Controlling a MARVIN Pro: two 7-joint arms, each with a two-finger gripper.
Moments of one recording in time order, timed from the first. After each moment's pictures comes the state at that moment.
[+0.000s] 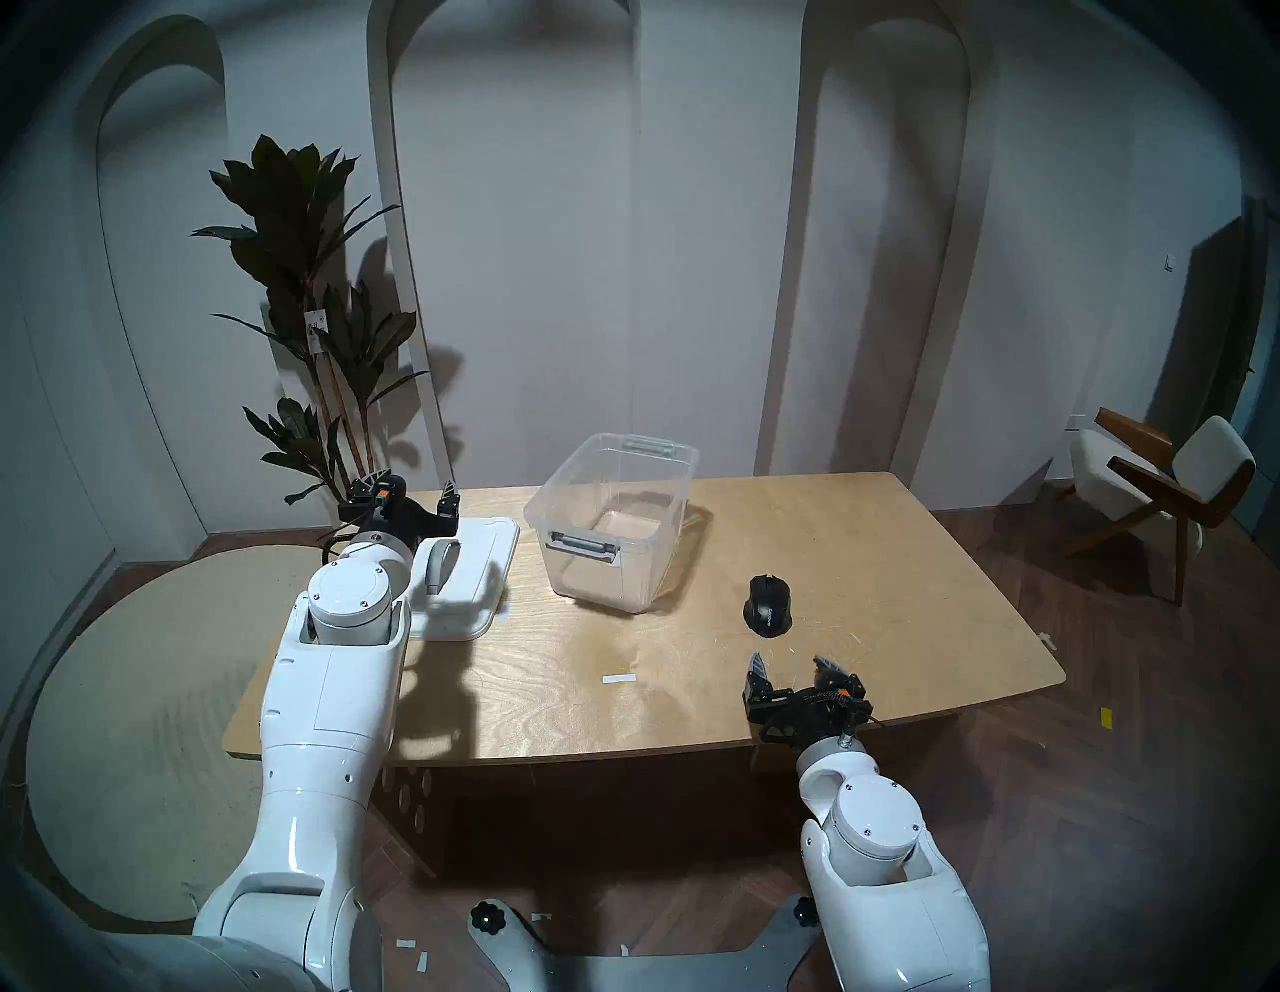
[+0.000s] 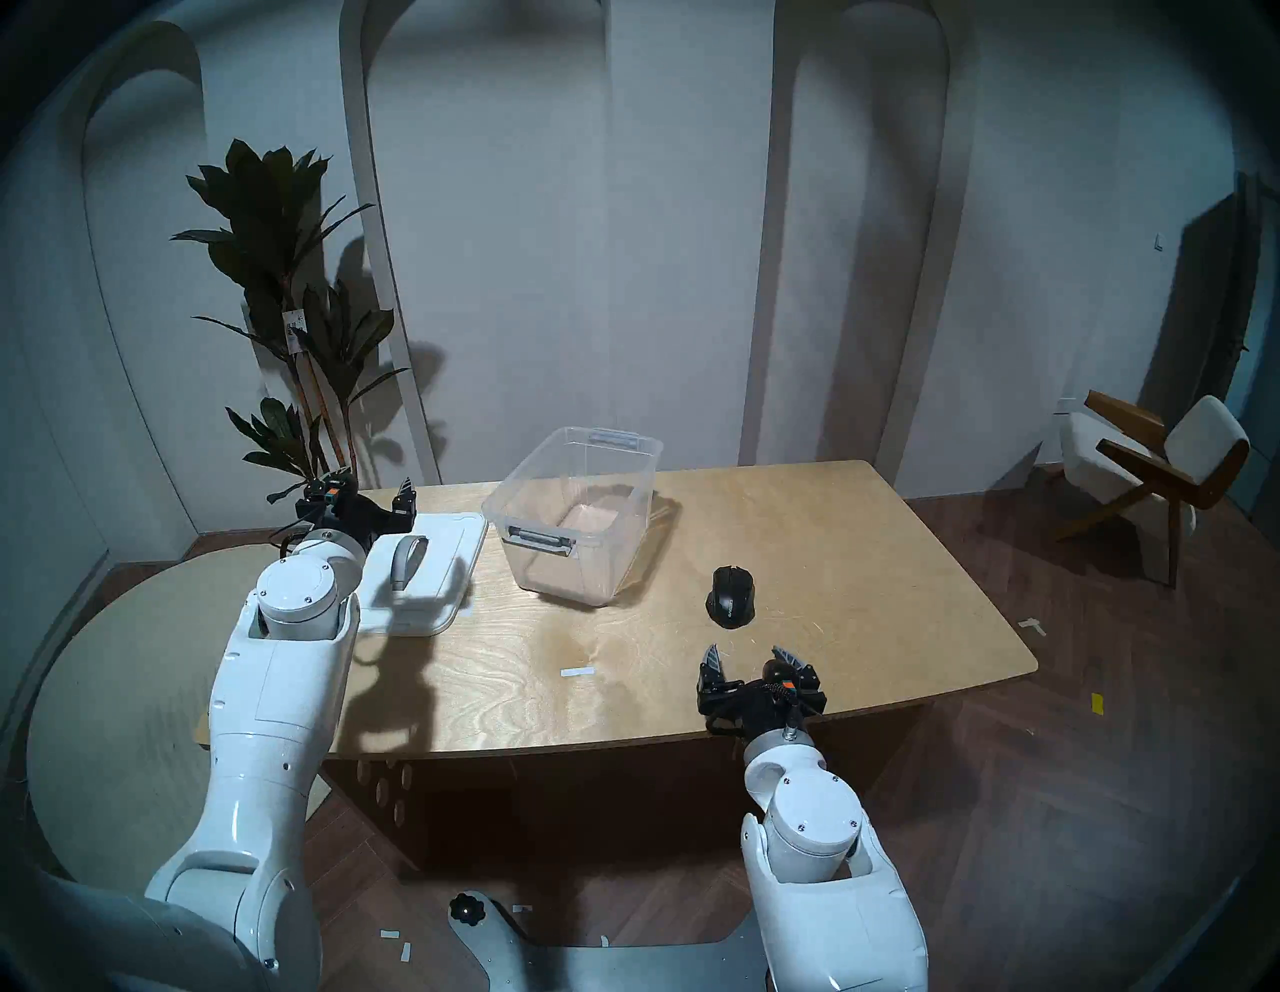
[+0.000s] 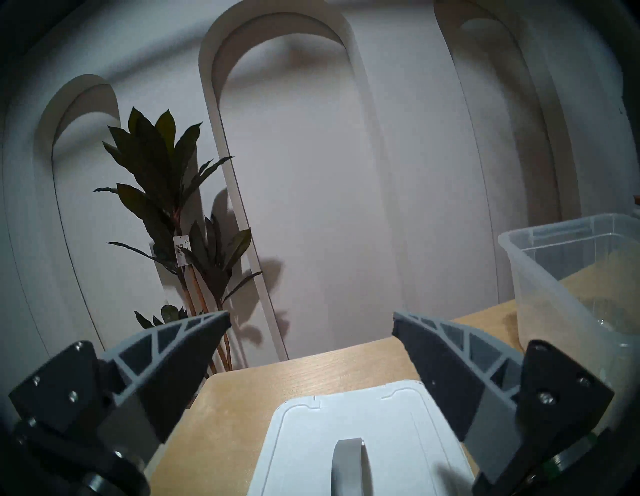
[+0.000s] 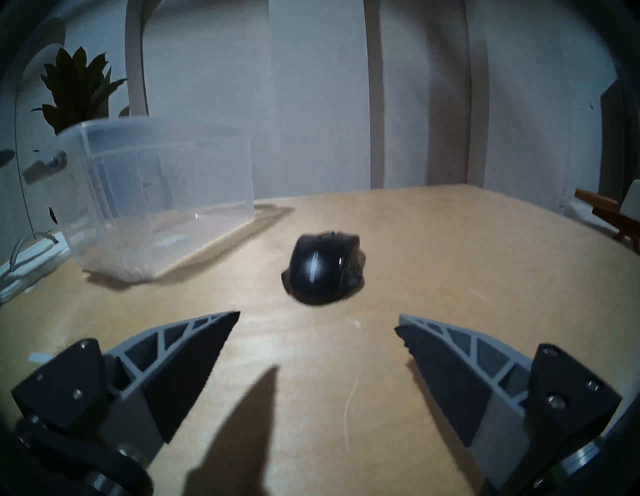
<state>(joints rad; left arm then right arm) 1.28 -1.41 -1.74 -1.37 0.13 0.02 -0.12 -1.83 -1.58 1.51 -1.60 0.07 0.02 -0.06</state>
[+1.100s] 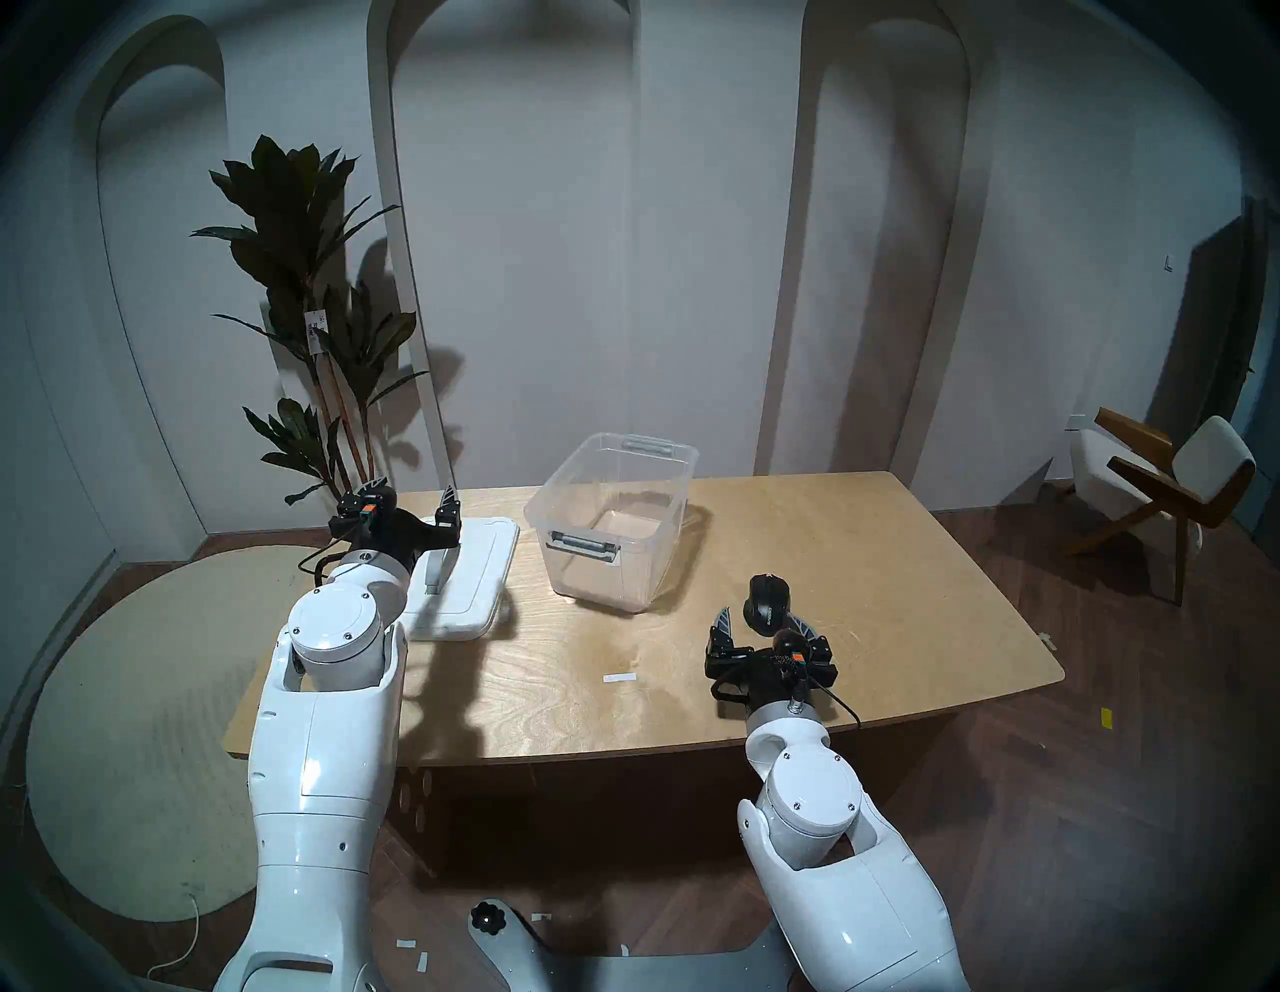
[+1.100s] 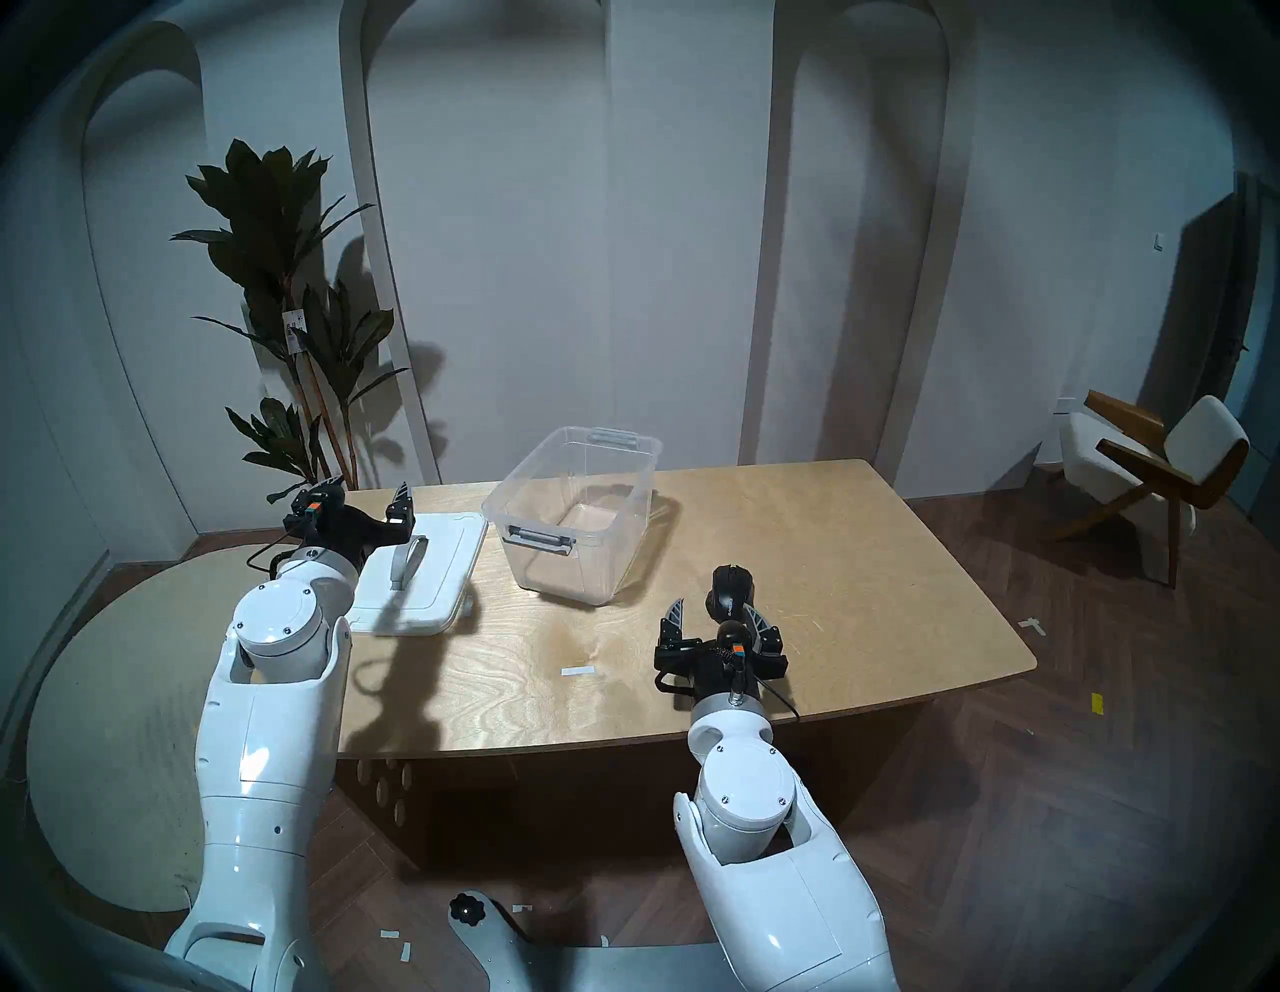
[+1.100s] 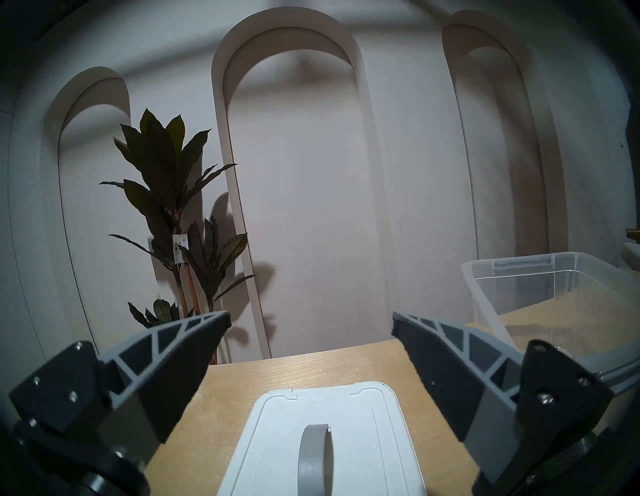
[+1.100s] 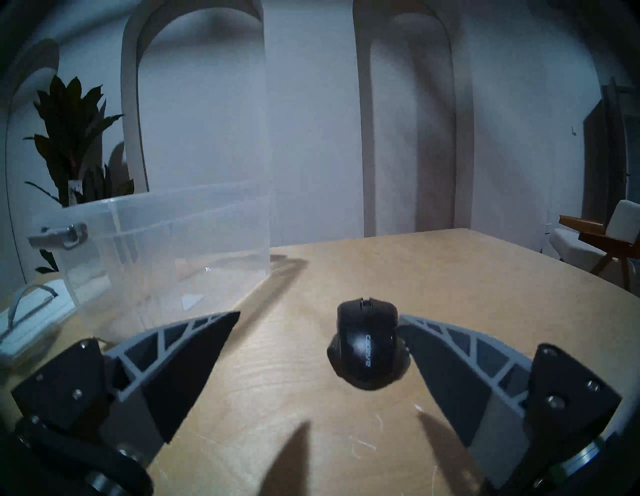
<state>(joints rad) 1.43 -1.45 -1.77 -1.62 0.07 0.12 -0.14 -1.77 -1.52 1.27 -1.71 0.11 -0.02 -0.39</state>
